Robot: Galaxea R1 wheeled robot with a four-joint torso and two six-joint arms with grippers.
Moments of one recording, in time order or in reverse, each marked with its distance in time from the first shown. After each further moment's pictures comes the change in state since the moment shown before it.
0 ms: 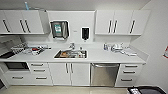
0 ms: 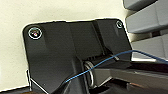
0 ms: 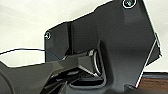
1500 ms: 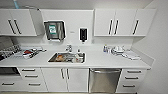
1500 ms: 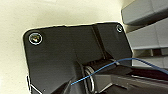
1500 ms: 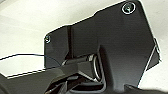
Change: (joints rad) left arm -0.014 0.000 0.000 0.000 -0.005 0.000; right arm 0.013 -0.001 0.000 0.000 0.003 0.000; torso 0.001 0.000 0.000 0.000
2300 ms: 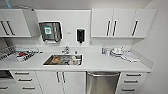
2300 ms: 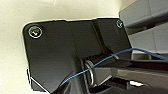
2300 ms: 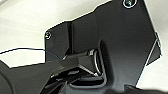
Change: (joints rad) left arm 0.020 -0.001 0.000 0.000 0.002 0.000; right arm -0.012 0.003 -0.001 -0.001 -0.004 0.000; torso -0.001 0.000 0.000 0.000
